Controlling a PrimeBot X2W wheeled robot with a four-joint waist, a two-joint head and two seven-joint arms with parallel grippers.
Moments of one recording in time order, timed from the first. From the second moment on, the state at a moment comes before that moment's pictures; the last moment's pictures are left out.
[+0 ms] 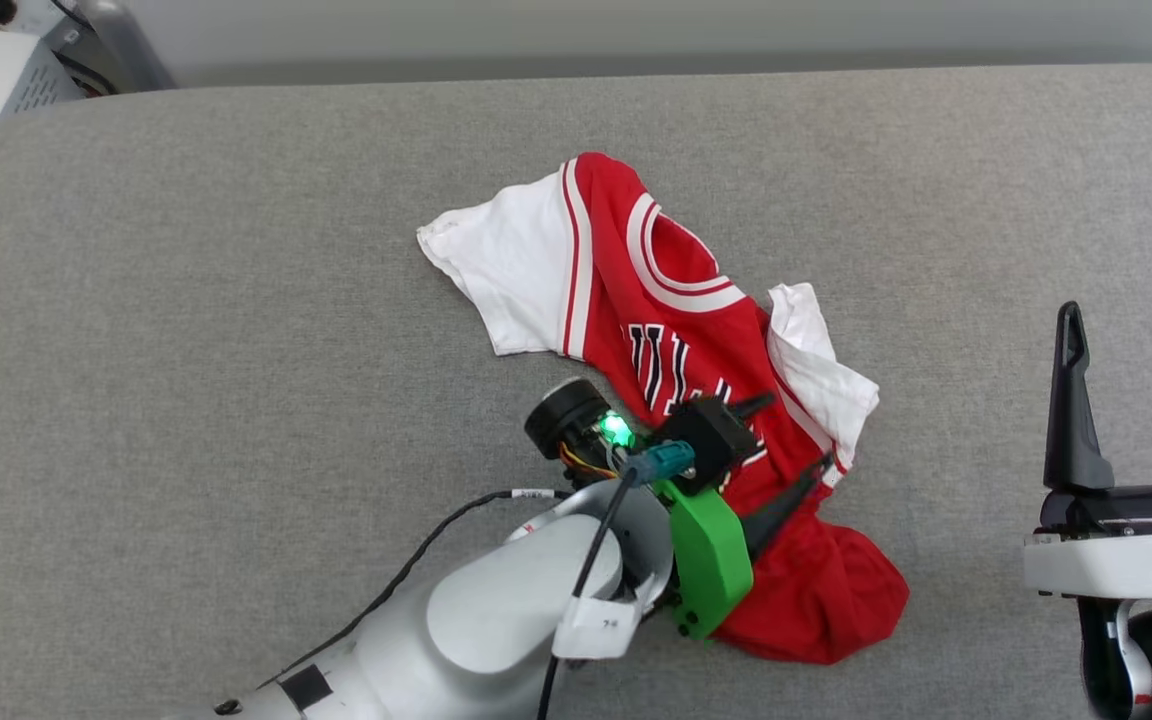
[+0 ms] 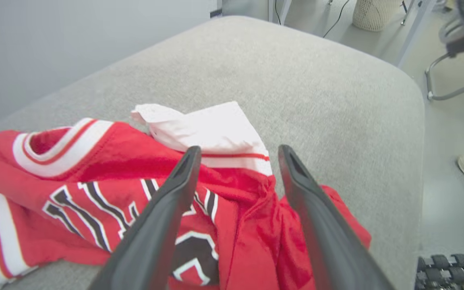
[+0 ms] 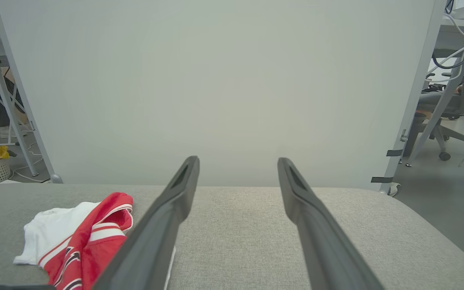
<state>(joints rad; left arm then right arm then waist) -0.76 0.14 -1.17 0.44 -0.66 -0.06 -0.11 -0.06 -0.05 -0.12 -0.19 0.11 0.13 -0.26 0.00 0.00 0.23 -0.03</state>
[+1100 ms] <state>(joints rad) -0.13 0.32 -0.32 0.04 -0.35 0.23 -0.26 0.07 -0.05 -0.08 -0.14 0.14 0.13 -0.26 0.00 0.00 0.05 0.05</state>
